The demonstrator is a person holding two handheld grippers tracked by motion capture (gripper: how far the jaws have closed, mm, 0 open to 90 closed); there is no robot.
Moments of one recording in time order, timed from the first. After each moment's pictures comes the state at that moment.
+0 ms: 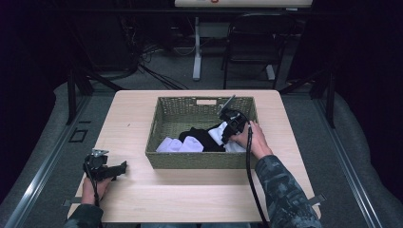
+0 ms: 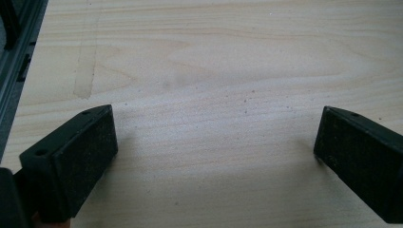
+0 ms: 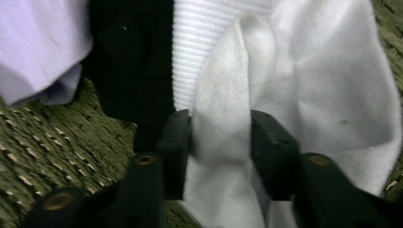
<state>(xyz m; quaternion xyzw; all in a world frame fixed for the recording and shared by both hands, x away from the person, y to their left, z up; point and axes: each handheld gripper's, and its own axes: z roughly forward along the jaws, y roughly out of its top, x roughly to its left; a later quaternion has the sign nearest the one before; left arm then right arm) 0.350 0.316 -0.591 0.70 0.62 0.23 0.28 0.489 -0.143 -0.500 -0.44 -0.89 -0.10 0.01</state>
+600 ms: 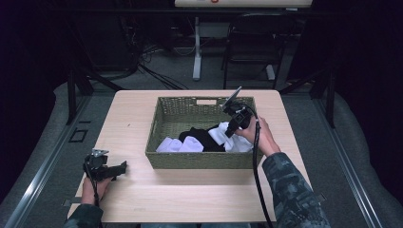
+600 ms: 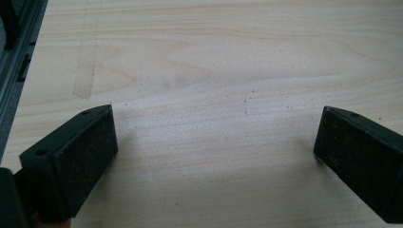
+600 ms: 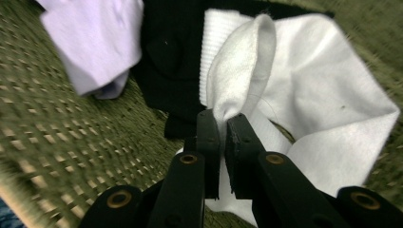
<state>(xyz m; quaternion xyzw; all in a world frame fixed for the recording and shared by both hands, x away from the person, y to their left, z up) 0.350 0.316 -0.591 0.70 0.62 0.23 0.28 0.478 -0.153 -0.453 -0.42 -0.89 -0.15 0.03</state>
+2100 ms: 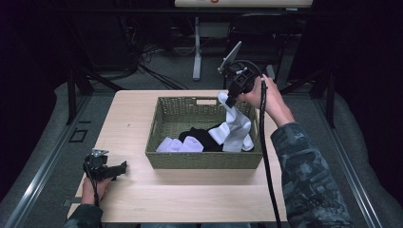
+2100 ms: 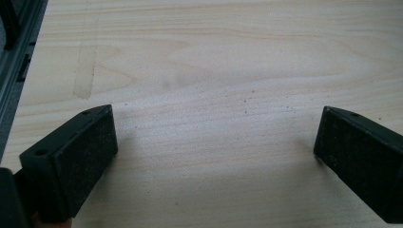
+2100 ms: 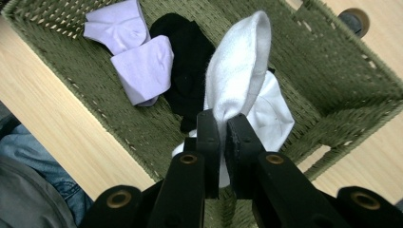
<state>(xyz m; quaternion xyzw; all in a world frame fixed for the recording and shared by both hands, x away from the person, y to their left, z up) 0.349 0.317 -0.590 0.70 0.62 0.22 0.28 0.486 -0.136 -0.313 -0.40 -0.91 -0.13 -0.01</state>
